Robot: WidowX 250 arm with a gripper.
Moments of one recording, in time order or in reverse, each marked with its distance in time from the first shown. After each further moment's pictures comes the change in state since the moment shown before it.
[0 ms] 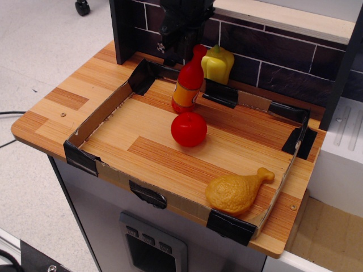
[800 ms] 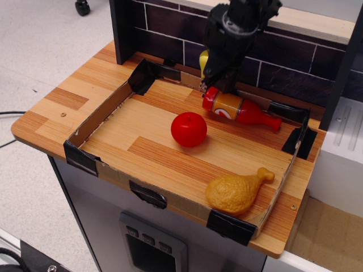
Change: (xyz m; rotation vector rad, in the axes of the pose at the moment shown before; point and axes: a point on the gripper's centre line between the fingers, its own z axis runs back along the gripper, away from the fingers) arm -0.055 -0.007 -0.031 -0.032 -0.016 -0.024
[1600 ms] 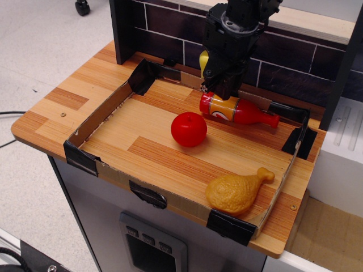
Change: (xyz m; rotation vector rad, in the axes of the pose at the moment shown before) arm -0.002 0.010 0.015 0.022 0.063 0.004
